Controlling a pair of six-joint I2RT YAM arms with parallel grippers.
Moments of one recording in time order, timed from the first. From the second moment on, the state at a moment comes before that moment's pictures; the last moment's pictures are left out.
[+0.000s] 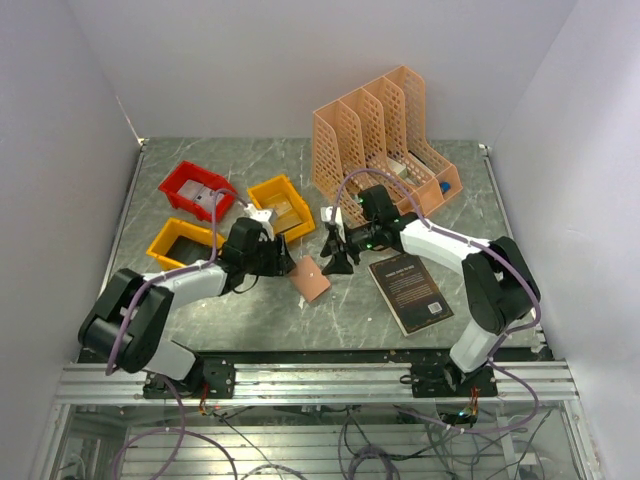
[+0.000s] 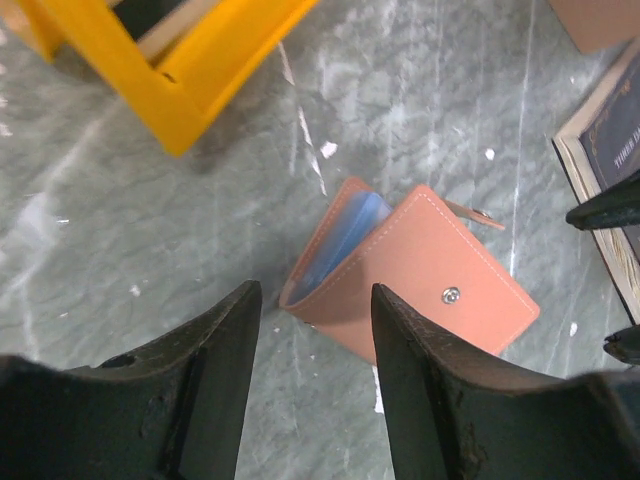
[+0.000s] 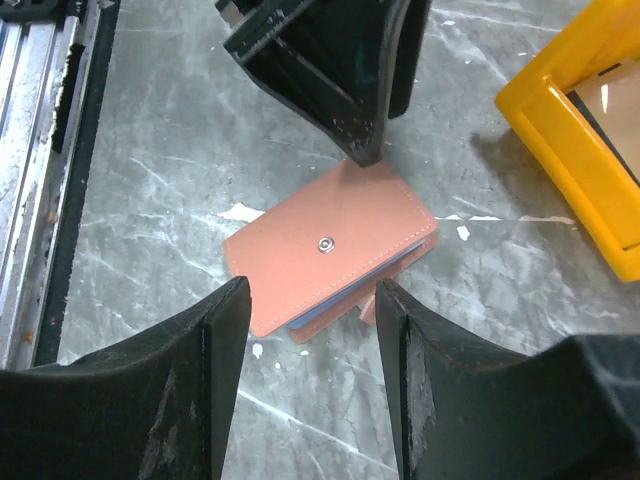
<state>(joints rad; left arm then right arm) -0.50 1.41 0.58 0.17 0.17 -0.46 0.54 1.71 1.07 -0.23 -0.95 -0.68</state>
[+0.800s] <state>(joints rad) -0.65 1.35 0.38 0.35 0.32 -0.61 0.54 1.74 1.16 -0.50 -0.87 -0.93</state>
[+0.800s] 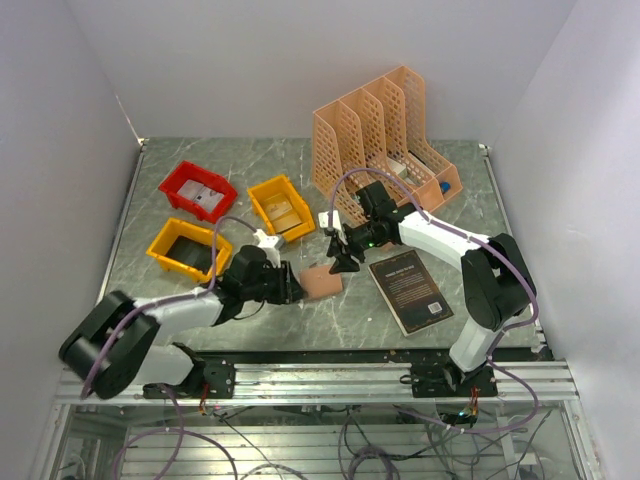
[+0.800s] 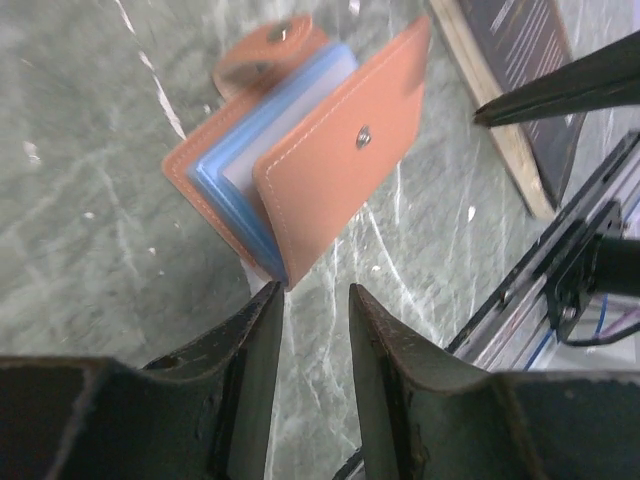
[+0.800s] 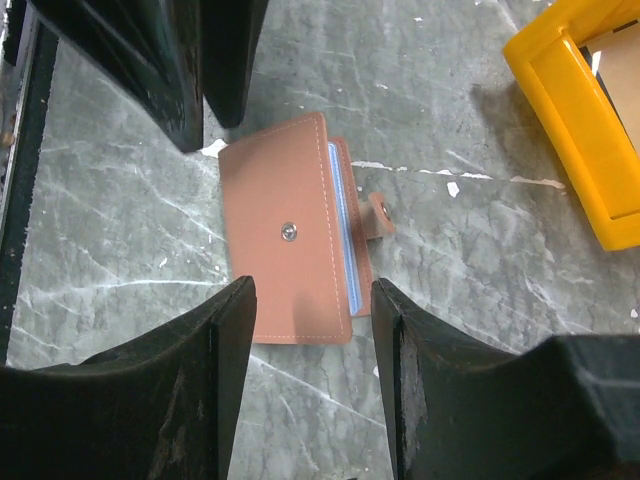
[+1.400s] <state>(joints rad) -0.65 1.39 0.43 0.38 0.24 -0.73 0.53 1.87 1.22 -0.52 -0.84 -0.89</state>
